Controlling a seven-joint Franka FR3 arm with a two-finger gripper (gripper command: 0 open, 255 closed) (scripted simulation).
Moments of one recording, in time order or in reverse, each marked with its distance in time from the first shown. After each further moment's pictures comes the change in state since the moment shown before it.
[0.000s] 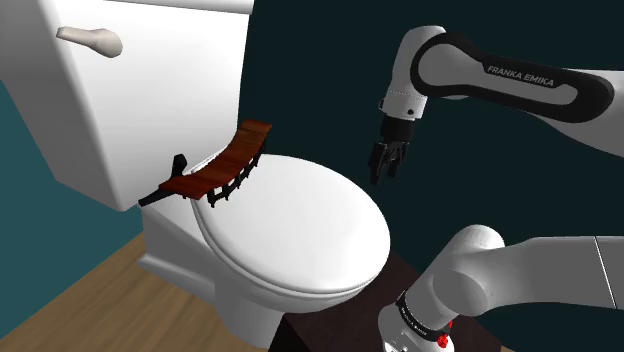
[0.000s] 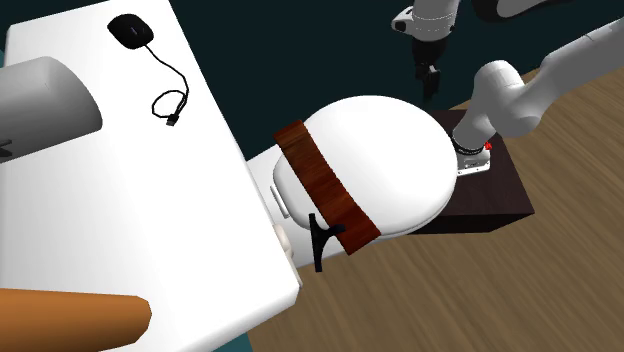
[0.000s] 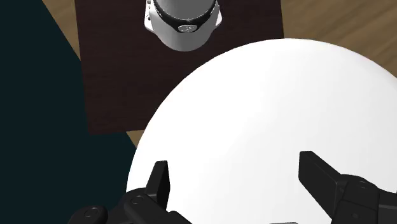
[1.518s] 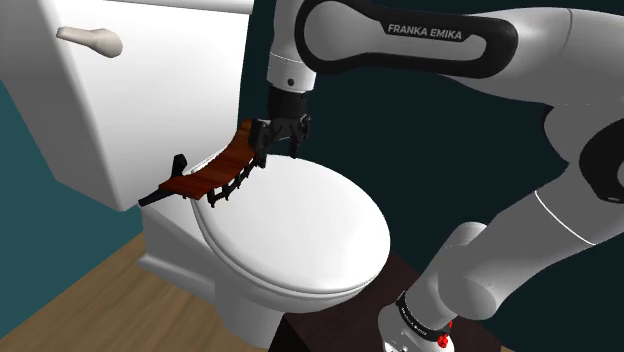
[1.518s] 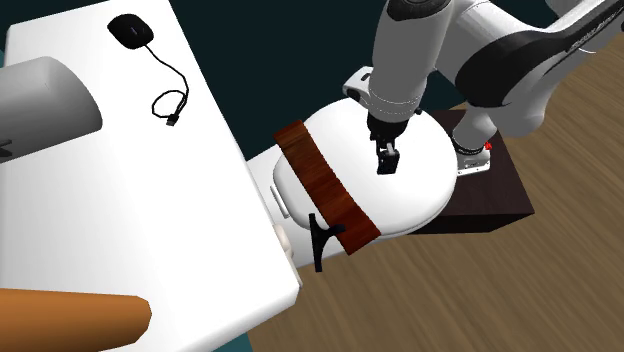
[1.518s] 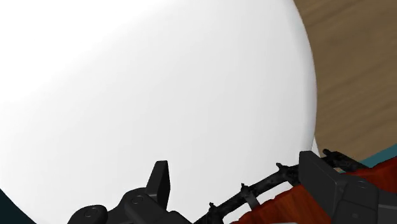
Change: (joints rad) arm 0.133 0.524 0.345 0.459 0.070 0.247 0.370
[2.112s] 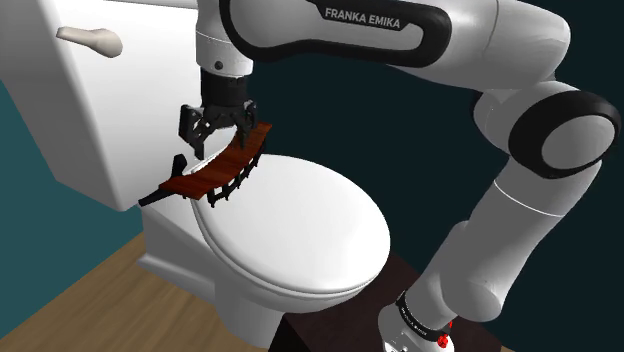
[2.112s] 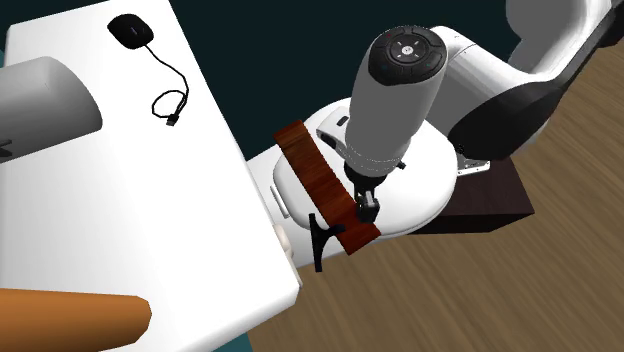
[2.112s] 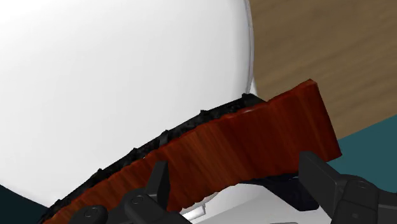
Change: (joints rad) arm 0.075 0.309 0.108 0.354 -0.145 -0.007 0.185
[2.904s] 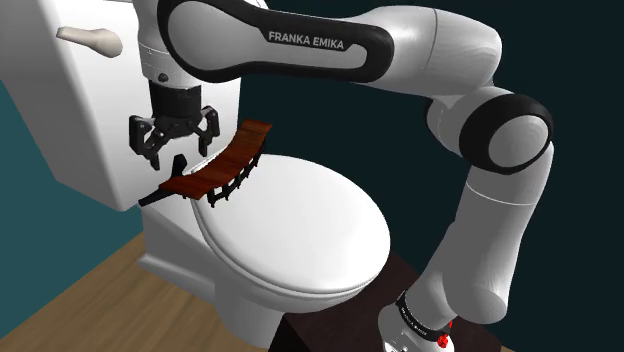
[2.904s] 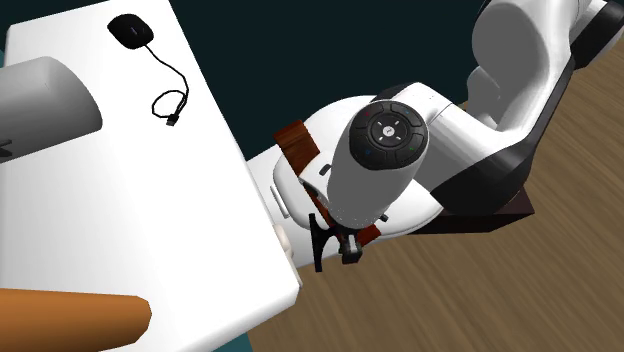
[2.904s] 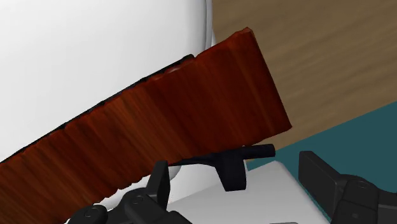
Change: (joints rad) arm 0.094 0.222 0.028 0.206 -0.130 0.018 0.108
